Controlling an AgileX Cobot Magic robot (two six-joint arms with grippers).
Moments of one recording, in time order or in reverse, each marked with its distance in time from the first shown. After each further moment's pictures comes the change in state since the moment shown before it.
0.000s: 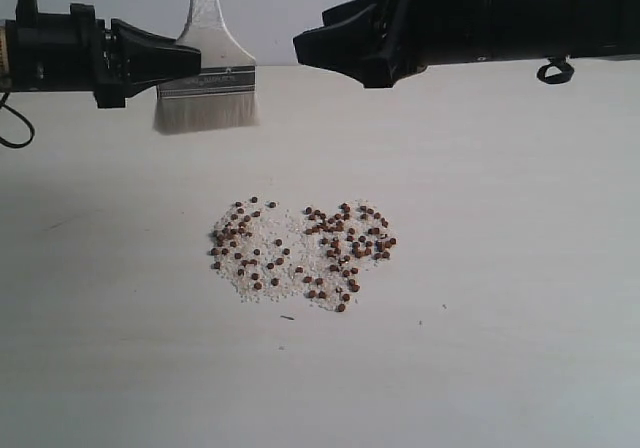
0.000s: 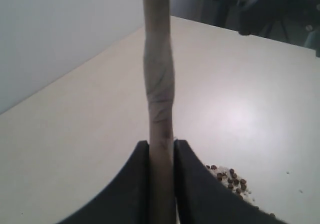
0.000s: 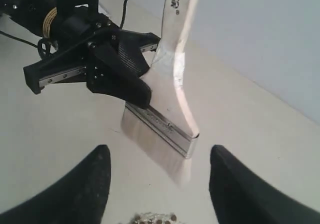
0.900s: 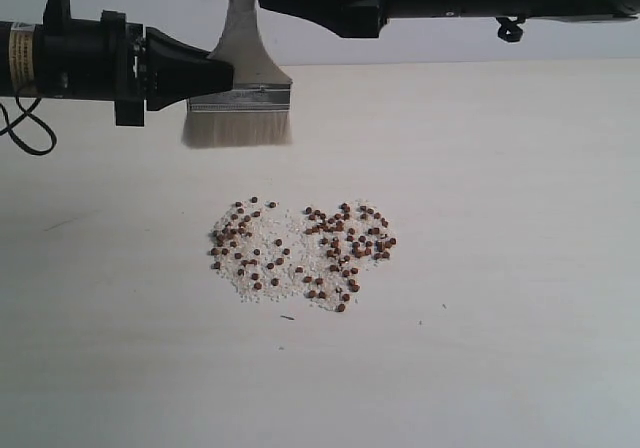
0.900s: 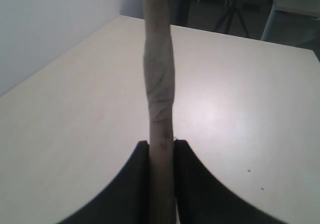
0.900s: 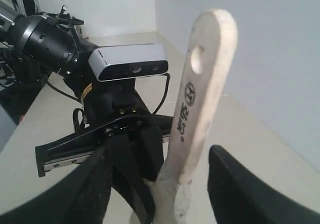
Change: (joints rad) left arm -0.073 0.000 -0.004 0.032 -0.059 0.011; right arm 0.000 0.134 -0.213 0.025 0.235 -0.010
